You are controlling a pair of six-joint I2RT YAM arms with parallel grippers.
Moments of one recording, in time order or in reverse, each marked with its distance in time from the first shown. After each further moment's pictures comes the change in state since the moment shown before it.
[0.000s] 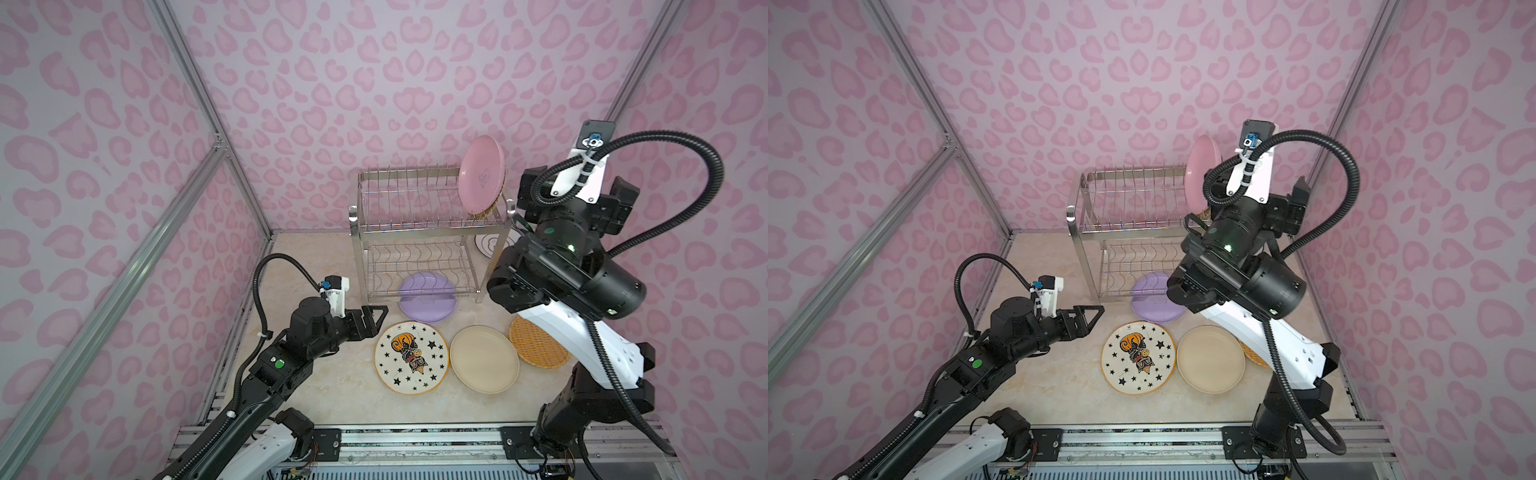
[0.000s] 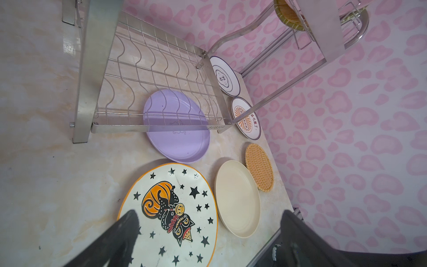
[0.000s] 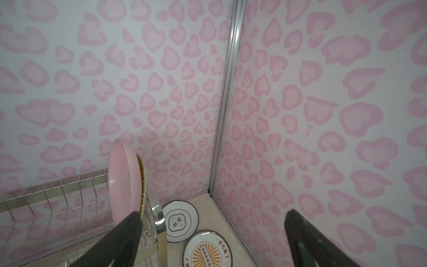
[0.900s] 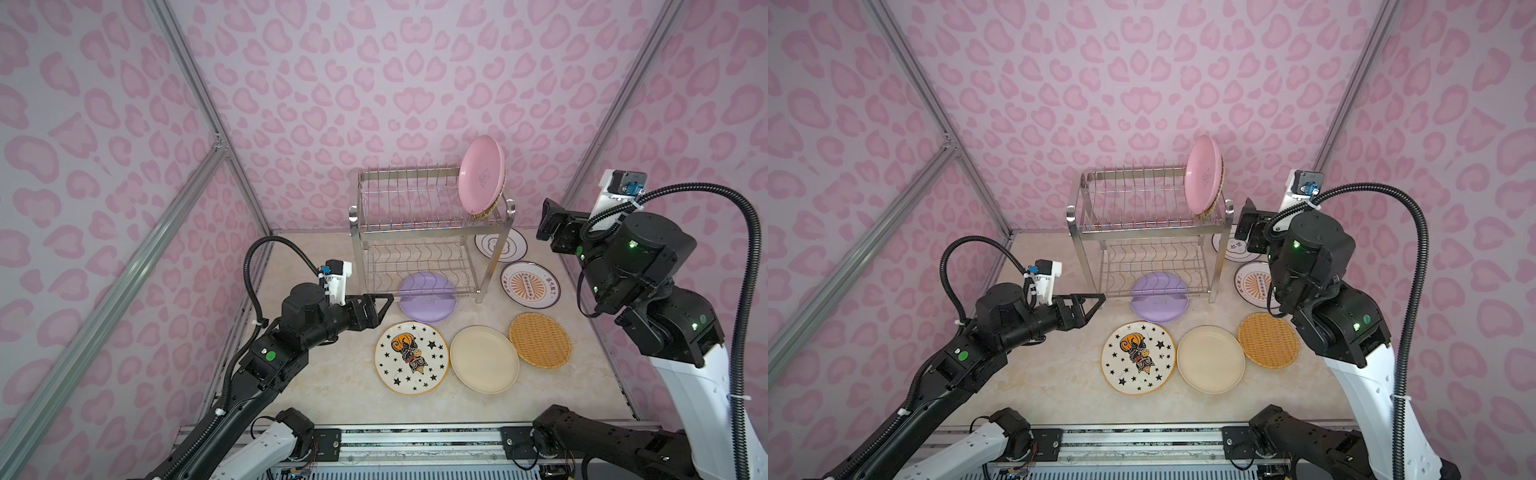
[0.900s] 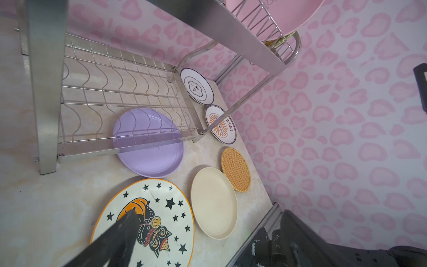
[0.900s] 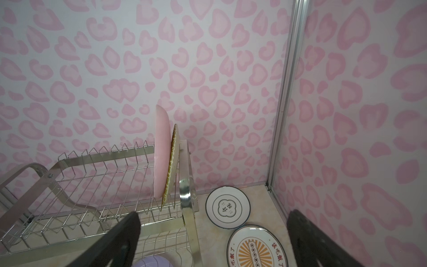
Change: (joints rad) left arm -0.011 0.063 0.202 -0.051 0.078 0.037; right arm -0.548 -0.532 -0.393 -2.211 -0.959 2.210
